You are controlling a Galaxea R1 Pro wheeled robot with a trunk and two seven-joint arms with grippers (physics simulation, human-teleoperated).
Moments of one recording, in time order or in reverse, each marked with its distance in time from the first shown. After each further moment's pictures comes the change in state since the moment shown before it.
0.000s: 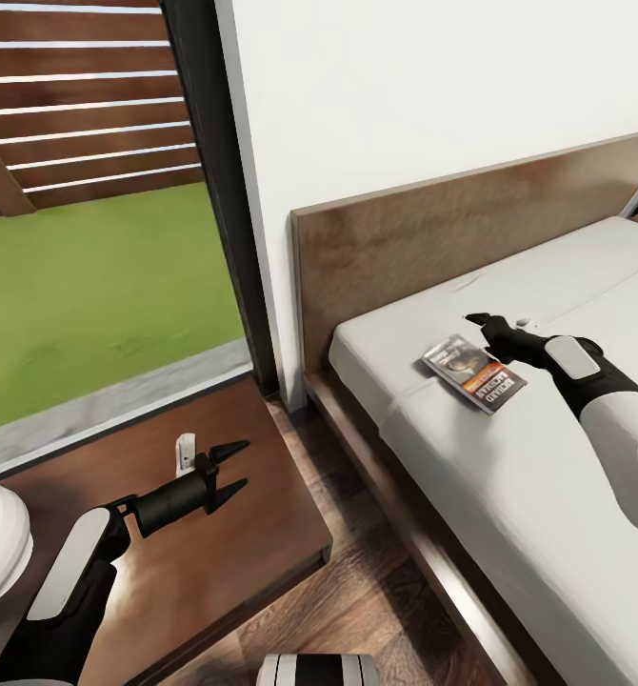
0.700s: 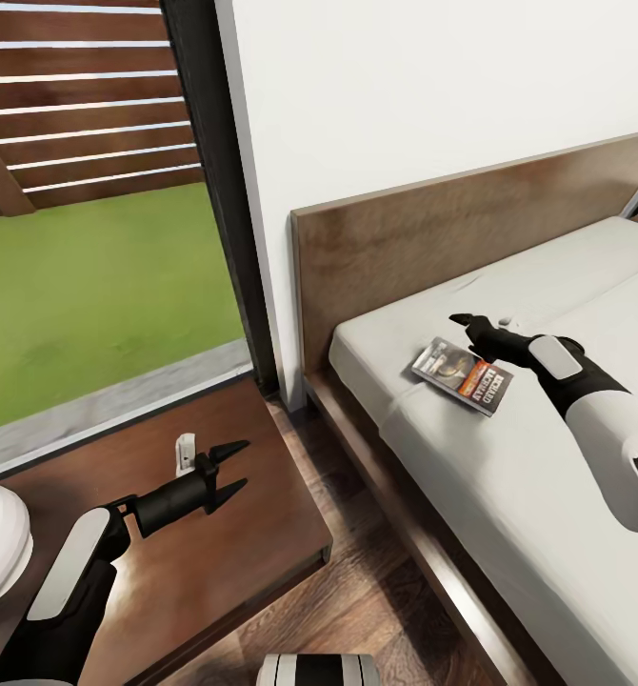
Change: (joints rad) left arm 0.000 0.000 0.000 0.000 0.000 -0.001 0.000; right arm 0.000 0.036 0.040 0.000 0.002 0.008 0.038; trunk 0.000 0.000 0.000
